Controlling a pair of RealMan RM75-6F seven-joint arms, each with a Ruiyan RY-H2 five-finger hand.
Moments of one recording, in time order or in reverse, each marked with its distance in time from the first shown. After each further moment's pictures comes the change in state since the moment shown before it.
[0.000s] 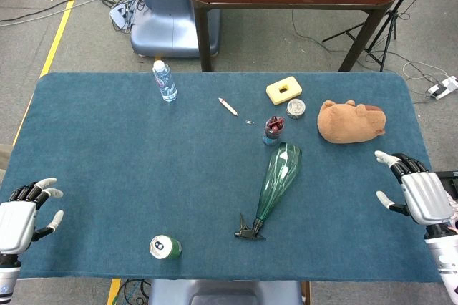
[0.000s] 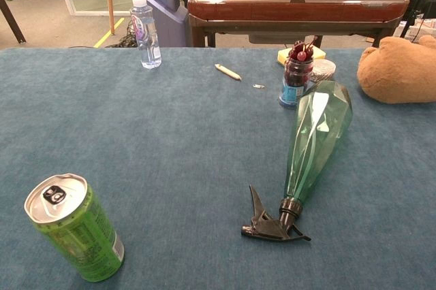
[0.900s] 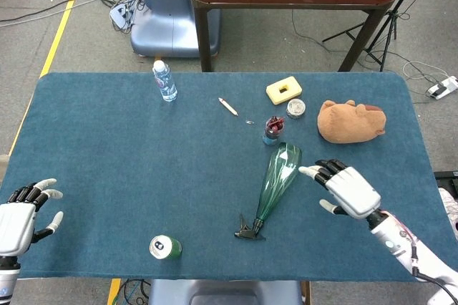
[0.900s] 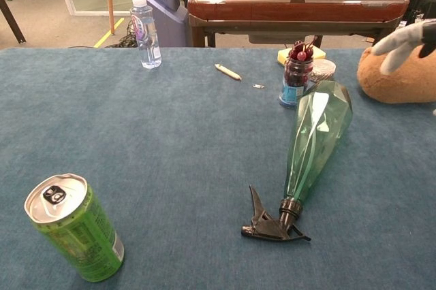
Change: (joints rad) left arm 0.009 0.005 0.003 -0.014 0.012 0.019 0.007; right arm 0.258 -0.013 -0.022 -0.074 -0.231 -0.274 -0.102
